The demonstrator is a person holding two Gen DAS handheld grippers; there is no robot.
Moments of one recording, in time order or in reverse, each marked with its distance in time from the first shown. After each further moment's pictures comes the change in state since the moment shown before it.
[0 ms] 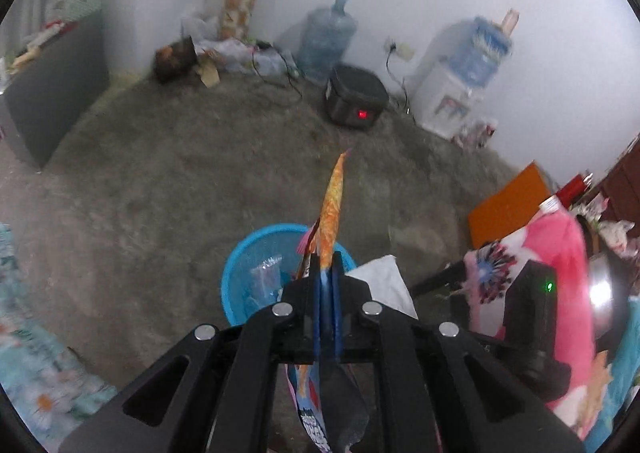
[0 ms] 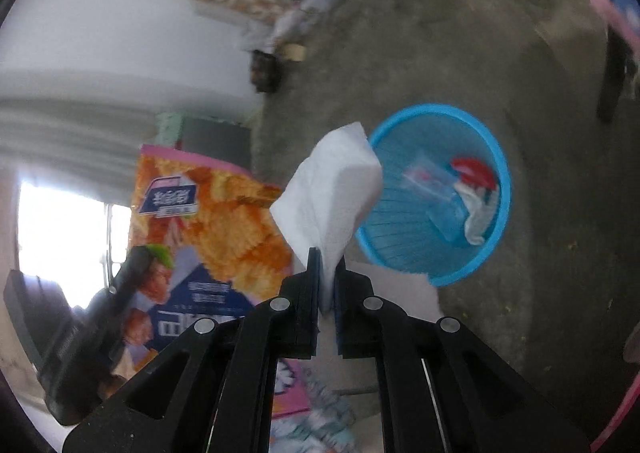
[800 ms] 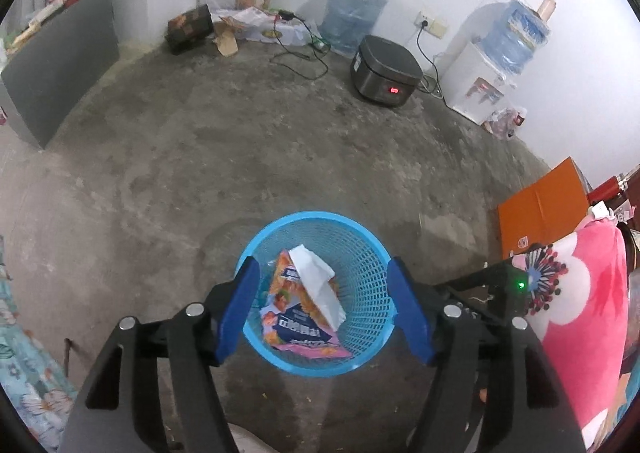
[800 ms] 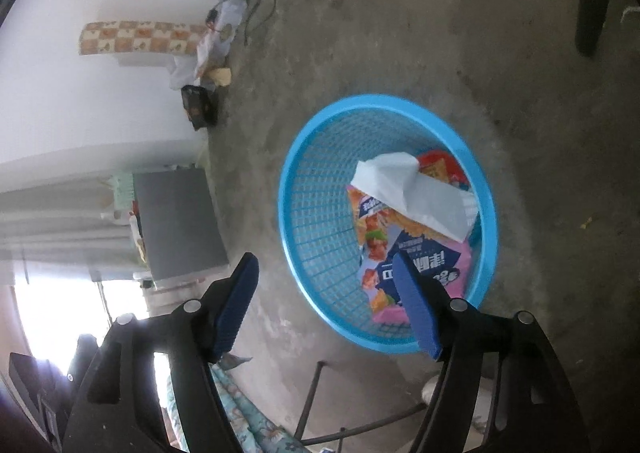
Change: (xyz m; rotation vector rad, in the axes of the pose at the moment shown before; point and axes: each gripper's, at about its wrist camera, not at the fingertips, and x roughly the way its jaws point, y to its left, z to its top) left arm 0.058 0.035 0.011 -0.043 0.068 0.064; right arm 0.047 -0.073 0.040 0.233 -0.033 -0.050
